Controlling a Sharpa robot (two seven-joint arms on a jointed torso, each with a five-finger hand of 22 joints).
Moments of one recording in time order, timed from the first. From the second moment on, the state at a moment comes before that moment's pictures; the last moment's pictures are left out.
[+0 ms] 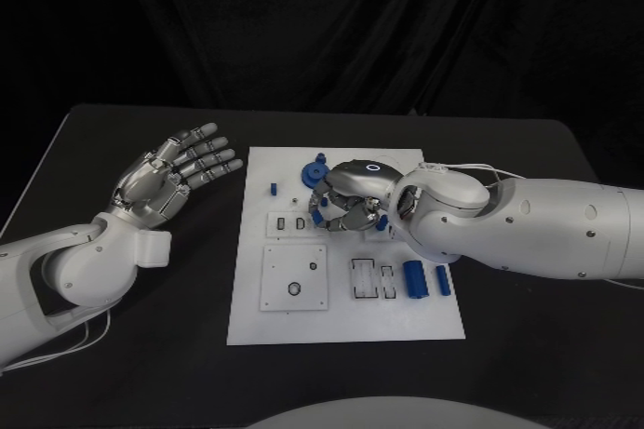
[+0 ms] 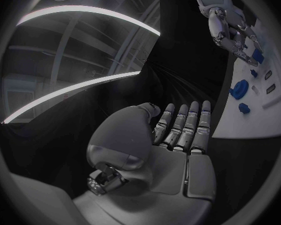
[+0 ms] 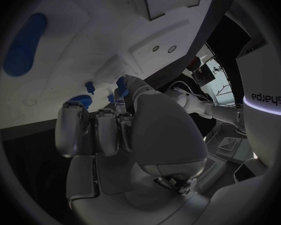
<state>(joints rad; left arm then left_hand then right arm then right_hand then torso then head) 1.28 -1.06 -0.21 1.62 0.22 0.13 0.68 1.28 0.18 0.22 0.27 0.72 0.54 0.15 0.19 0.06 0.35 0.28 0.56 0.08 0.41 0.27 0.53 0.09 0.11 0.44 0.29 0.34 0.16 1.39 -0.74 -0.25 1.68 -1.49 -0.32 -0.14 1.43 -0.07 0.23 0.12 0.40 0.96 0.09 0.27 0.28 1.47 0.02 1.54 1.31 1.46 -0.05 1.46 1.31 0.06 1.44 0.06 1.37 1.31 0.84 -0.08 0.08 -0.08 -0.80</state>
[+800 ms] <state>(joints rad) 1.28 -1.06 -0.21 1.62 0.22 0.13 0.68 1.28 0.18 0.22 0.27 0.72 0.54 0.15 0.19 0.06 0.35 0.28 0.56 0.08 0.41 0.27 0.53 0.09 0.11 0.44 0.29 0.34 0.16 1.37 -0.72 -0.24 1.66 -1.53 -0.30 -0.17 1.38 -0.07 0.22 0.11 0.24 0.88 0.11 0.30 0.36 1.47 0.03 1.54 1.31 1.47 -0.04 1.46 1.31 0.06 1.43 0.07 1.34 1.31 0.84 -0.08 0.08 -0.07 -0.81</state>
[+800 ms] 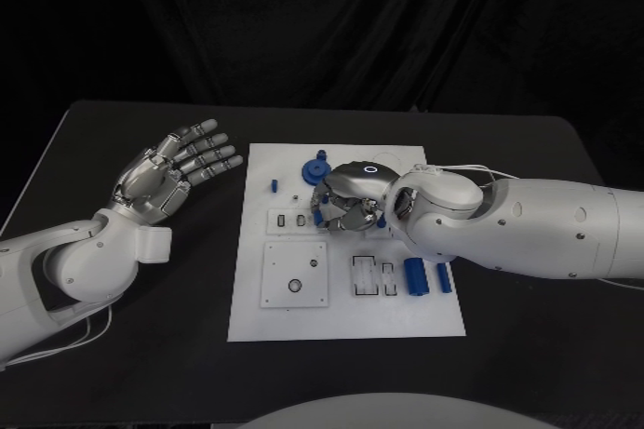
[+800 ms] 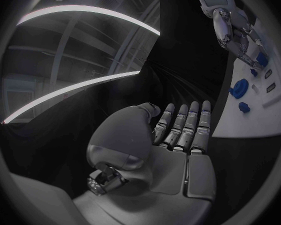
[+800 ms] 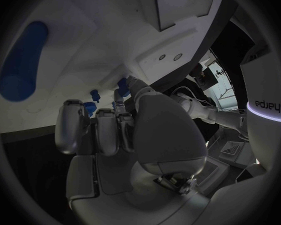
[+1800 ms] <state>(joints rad) 1.28 -1.04 -0.21 1.57 0.23 0.13 0.68 1.28 0.18 0.22 0.28 0.72 0.55 0.15 0.19 0.07 0.35 0.28 0.56 0.08 0.41 0.27 0.53 0.09 0.11 0.44 0.29 0.34 0.16 1.37 -0.76 -0.25 1.67 -1.54 -0.35 -0.14 1.38 -0.13 0.11 0.25 0.06 0.63 0.12 0.21 0.23 1.44 0.02 1.52 1.31 1.47 -0.04 1.43 1.31 0.06 1.41 0.07 1.29 1.31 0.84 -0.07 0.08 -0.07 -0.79</state>
